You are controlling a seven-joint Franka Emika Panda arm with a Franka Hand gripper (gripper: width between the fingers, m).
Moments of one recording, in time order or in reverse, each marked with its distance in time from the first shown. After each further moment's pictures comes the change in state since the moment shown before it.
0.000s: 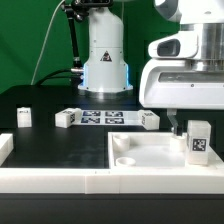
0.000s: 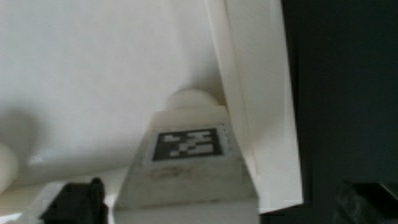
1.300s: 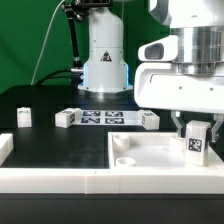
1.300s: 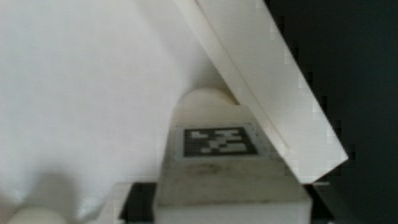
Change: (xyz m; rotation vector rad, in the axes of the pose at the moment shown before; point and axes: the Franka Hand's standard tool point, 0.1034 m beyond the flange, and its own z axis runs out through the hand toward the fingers) arm 0.001 0.007 0.003 0.037 0.016 0.521
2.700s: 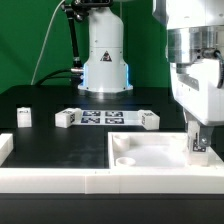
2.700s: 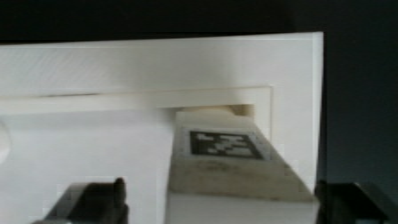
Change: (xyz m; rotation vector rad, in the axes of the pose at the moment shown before) arm -0.001 0.000 -0.001 0.029 -0.012 0.889
